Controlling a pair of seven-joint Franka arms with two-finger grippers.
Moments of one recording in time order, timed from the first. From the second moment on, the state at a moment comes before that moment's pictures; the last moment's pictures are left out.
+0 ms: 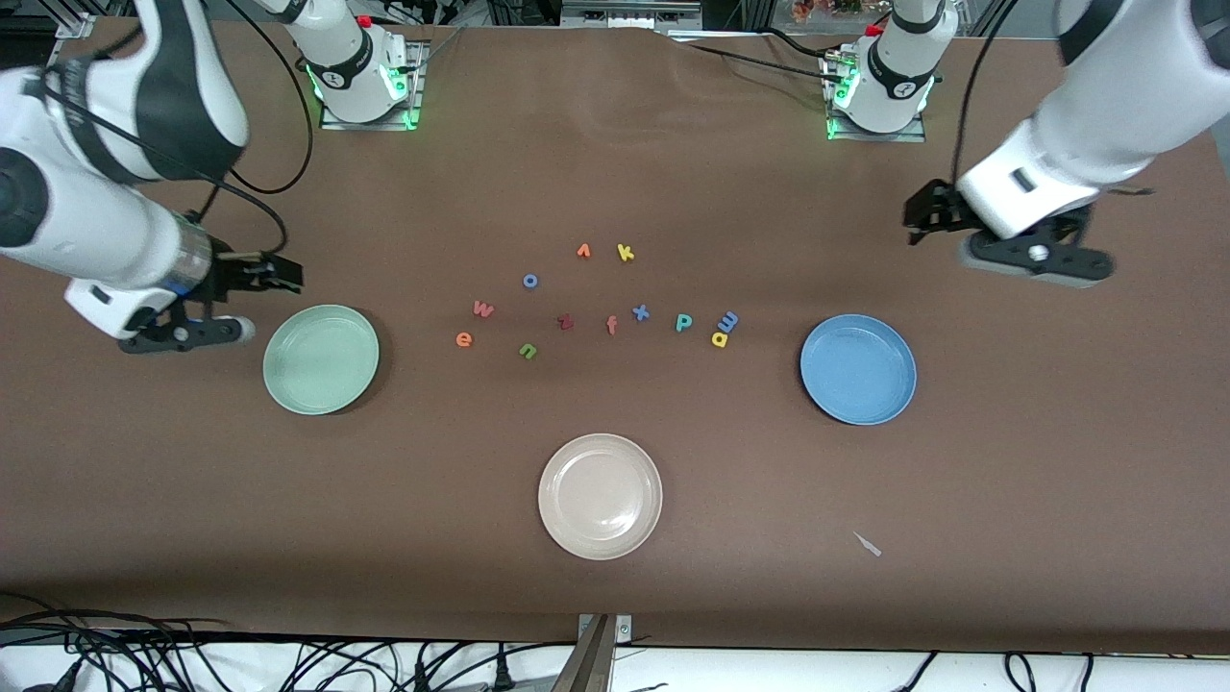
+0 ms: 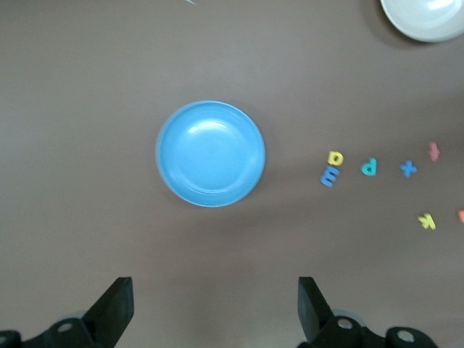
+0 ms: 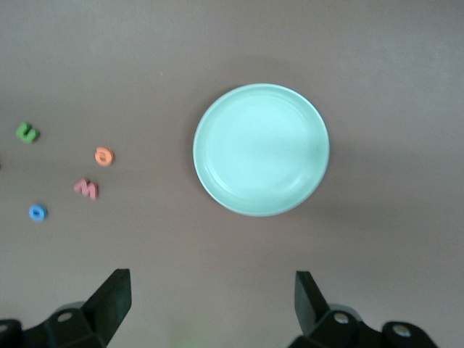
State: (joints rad) left arm -0.03 0.10 -0.26 -1.59 0.01 1.55 -0.07; right arm 0.14 0.22 0.02 -1.68 -0.03 1.72 0.06
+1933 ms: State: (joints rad) left arm -0.20 0.60 -0.37 -1.96 0.20 2.37 -0.07; right arm 0.40 0.54 0.04 -2.00 0.09 2.50 0.96
